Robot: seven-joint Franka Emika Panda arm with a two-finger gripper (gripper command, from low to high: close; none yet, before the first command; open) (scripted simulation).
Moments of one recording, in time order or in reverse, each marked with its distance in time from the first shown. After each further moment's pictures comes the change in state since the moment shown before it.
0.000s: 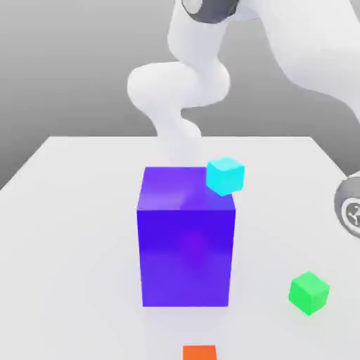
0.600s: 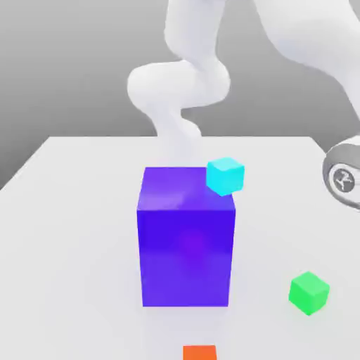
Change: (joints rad) arm -0.053 -0.323 0.073 -0.282 0.027 -0.043 -0.177
